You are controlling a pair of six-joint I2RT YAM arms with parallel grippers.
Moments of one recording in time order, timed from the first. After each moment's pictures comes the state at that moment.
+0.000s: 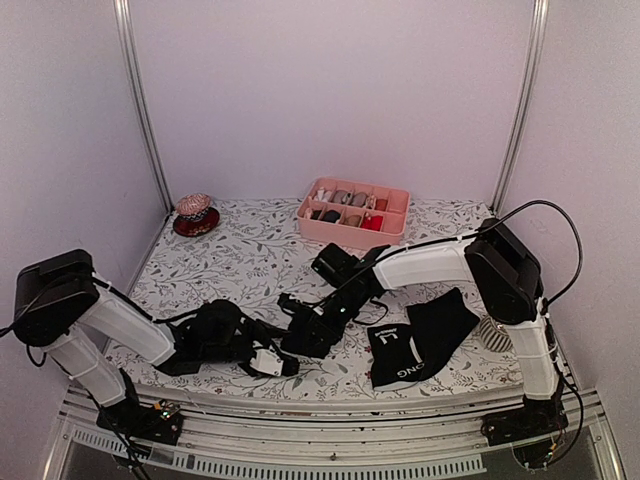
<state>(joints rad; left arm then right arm) -0.95 1.58 0.34 0.66 0.07 1.13 0.94 2.23 1.58 -0.54 -0.65 -0.17</state>
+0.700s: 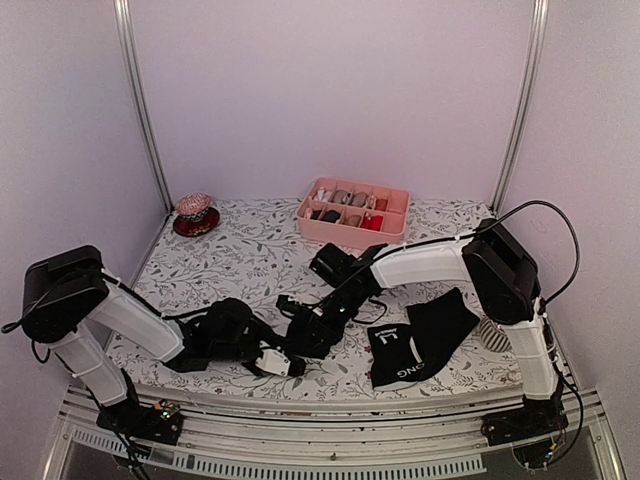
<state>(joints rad) -0.96 1.64 0.40 0.60 0.04 1.16 0.94 2.25 1.61 -0.58 -0.67 -0.24</state>
